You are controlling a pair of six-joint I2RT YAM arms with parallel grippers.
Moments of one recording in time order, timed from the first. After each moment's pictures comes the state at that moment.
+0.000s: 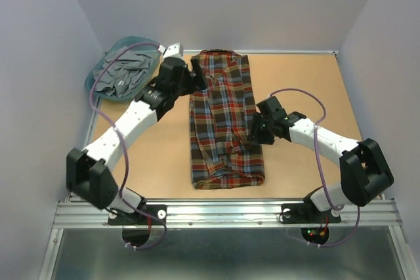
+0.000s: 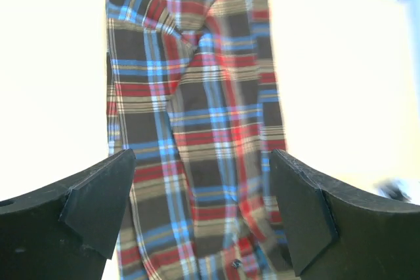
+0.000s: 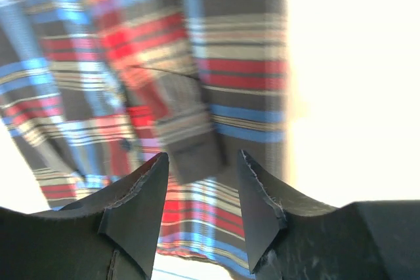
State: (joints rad) left arm -0.52 1.55 1.39 -0.36 -0.17 -0.56; right arm 0.56 1.44 0.92 -0.48 0.03 0.72
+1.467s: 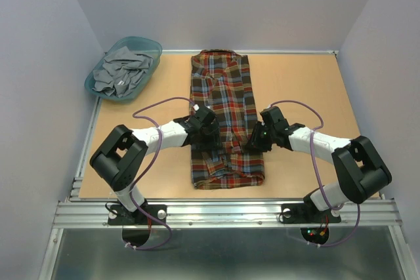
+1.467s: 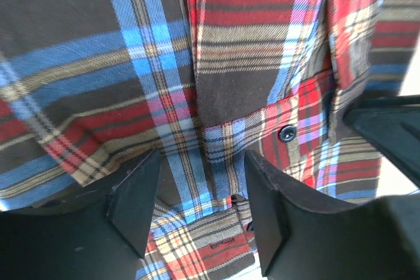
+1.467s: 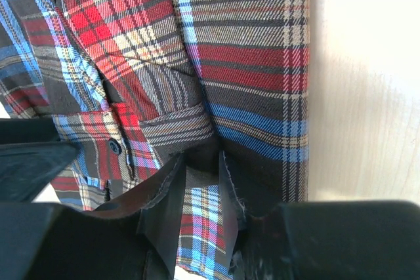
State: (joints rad) left arm -0.75 1.64 0.92 -0.27 0.06 -0.83; right arm 0.50 1.47 0.70 -0.22 -0.18 0.79
